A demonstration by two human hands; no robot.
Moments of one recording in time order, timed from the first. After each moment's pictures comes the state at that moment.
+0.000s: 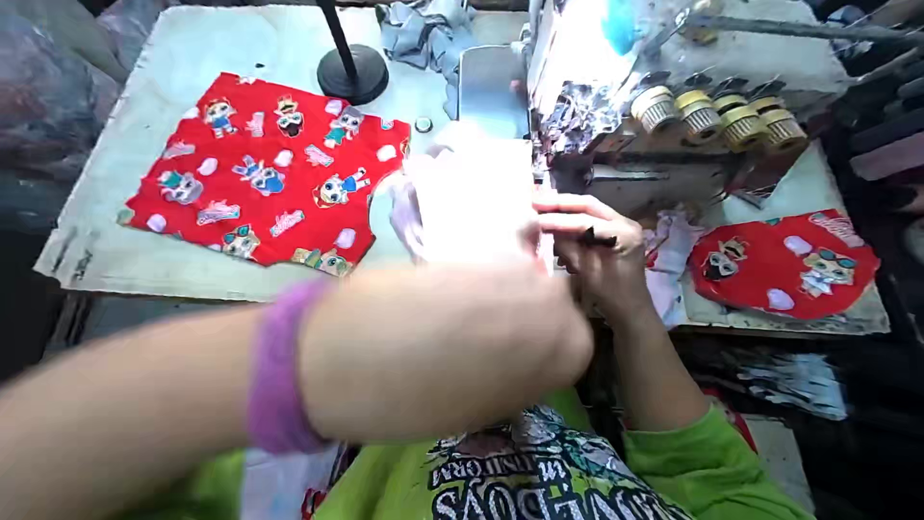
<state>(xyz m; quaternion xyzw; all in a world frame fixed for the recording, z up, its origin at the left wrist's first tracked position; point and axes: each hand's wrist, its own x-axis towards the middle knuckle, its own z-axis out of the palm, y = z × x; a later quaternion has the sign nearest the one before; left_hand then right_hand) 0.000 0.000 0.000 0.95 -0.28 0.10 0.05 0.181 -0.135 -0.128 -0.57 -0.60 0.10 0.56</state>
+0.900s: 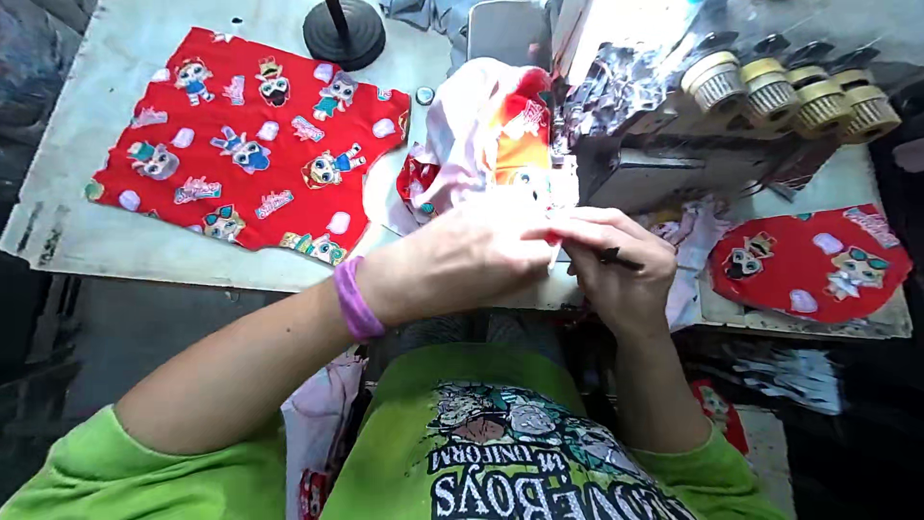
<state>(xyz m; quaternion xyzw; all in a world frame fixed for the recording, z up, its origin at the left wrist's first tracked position) 0.011 0.012 -0.079 0.95 -0.16 0.19 0.20 0.163 -0.147 -0.133 -0.59 -0.57 0.07 0.57</state>
